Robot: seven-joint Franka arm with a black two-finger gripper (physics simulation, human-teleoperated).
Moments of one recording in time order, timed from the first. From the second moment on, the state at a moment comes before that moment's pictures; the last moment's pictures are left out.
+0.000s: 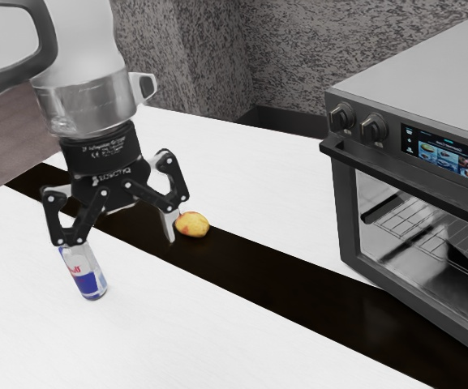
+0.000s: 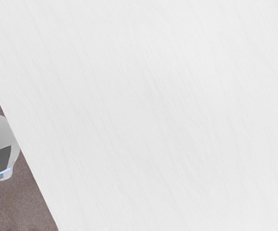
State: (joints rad) arm -0.20 -0.25 0.02 -1.59 -0.08 1.19 -1.28
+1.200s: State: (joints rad) arm -0.14 -0.11 -0.43 -1.50 -0.04 1.79 -2.16
